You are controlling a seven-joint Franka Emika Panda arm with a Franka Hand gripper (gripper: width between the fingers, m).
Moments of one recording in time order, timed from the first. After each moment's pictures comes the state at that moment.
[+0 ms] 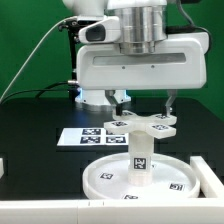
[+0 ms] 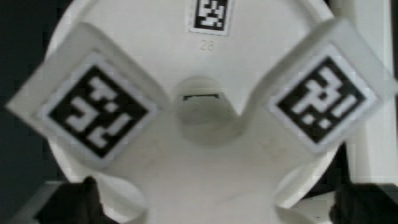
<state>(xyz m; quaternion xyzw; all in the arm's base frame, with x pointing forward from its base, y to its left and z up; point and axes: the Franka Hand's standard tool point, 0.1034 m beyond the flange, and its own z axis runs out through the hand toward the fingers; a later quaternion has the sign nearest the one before) 0.562 0.048 0.122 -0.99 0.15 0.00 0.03</state>
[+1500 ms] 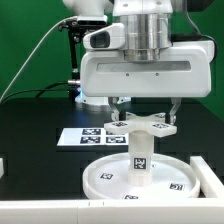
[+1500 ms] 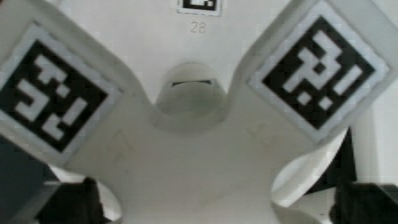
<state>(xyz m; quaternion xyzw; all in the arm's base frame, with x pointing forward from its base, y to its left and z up) 0.567 0.044 0.110 -0.99 0.14 -0.01 0.03</state>
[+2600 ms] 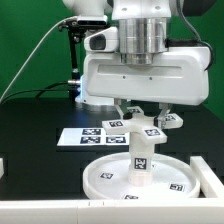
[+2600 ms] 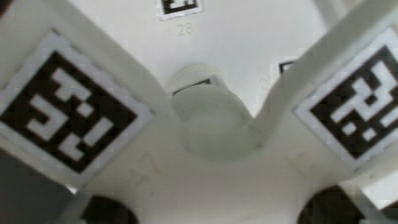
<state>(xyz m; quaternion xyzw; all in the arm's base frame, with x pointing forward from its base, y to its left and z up) 0.566 0.040 0.105 -0.93 0.37 -0.01 0.02</state>
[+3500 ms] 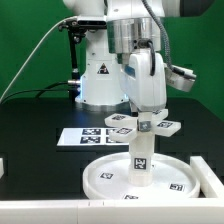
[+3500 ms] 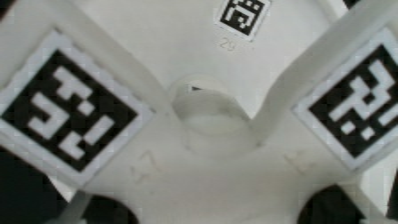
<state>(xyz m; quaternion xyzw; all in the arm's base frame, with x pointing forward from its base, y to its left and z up) 0.565 0.037 0.105 -0.73 0.68 0.00 0.05</state>
